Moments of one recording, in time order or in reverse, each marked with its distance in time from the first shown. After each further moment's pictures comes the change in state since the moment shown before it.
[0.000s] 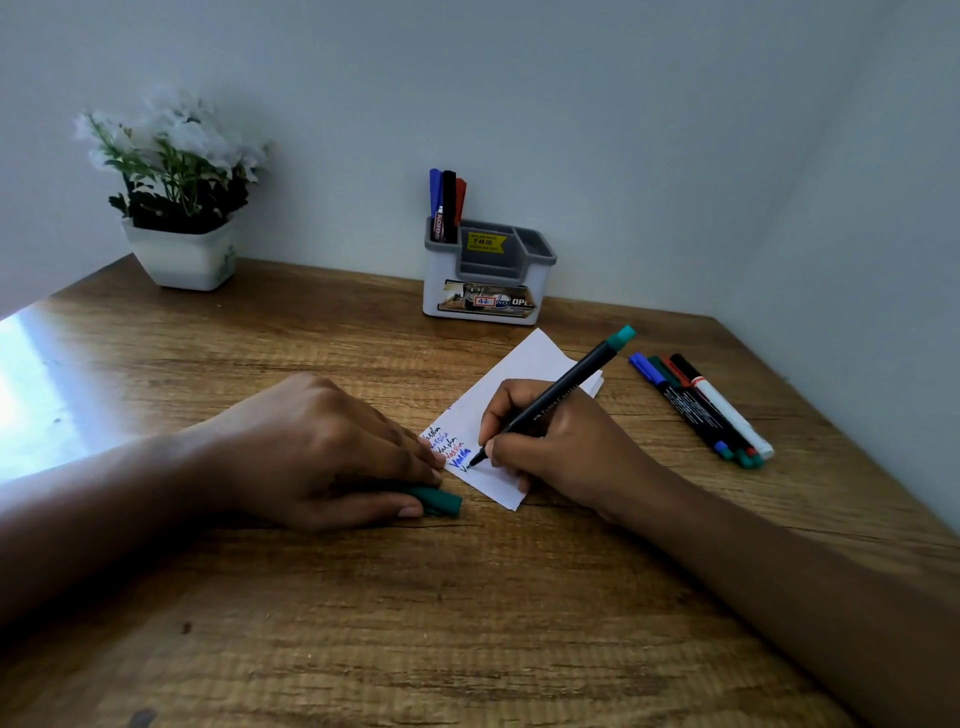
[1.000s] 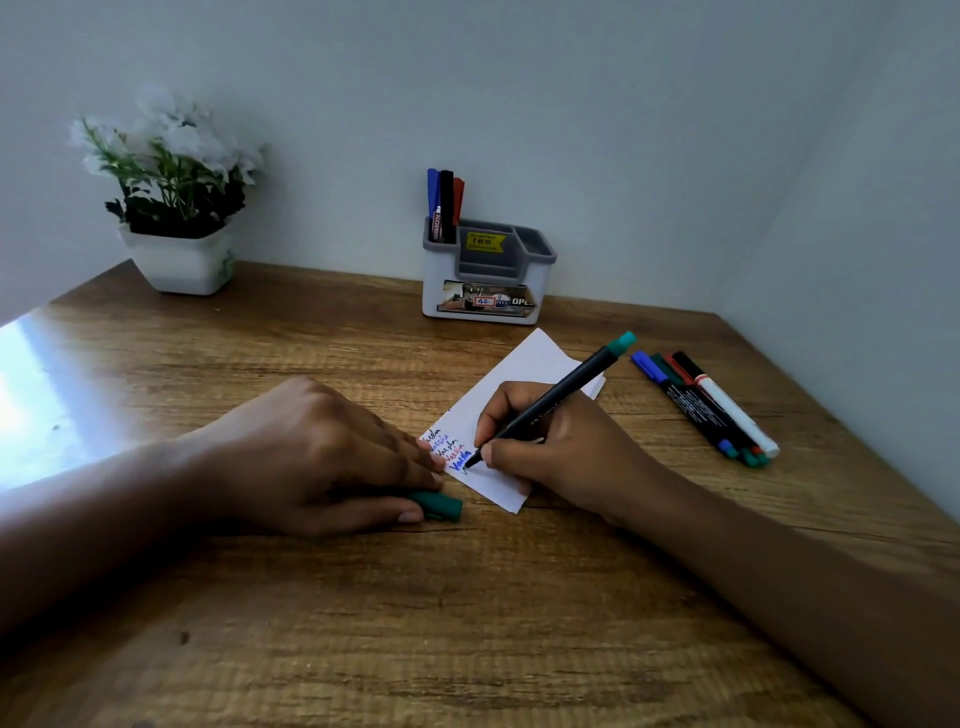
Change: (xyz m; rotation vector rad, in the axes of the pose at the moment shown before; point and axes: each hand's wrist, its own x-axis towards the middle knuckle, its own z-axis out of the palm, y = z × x) left_hand -0.005 -0.003 0.010 0.097 -0.041 -0.131; right_hand -0.002 -0.003 -0.001 -0.057 -0.014 -0.030
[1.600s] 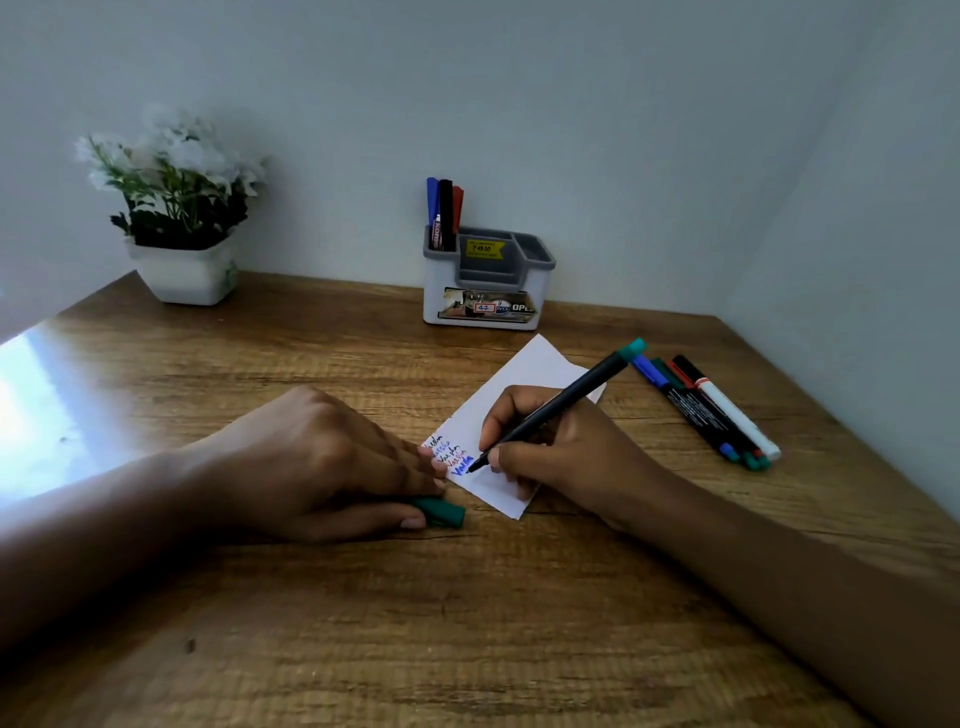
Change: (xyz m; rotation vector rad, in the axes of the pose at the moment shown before) left_hand -0.001 0.005 0.000 -0.054 0.073 0.013; right_hand 0.000 0.003 -0.001 0.139 0.000 0.026
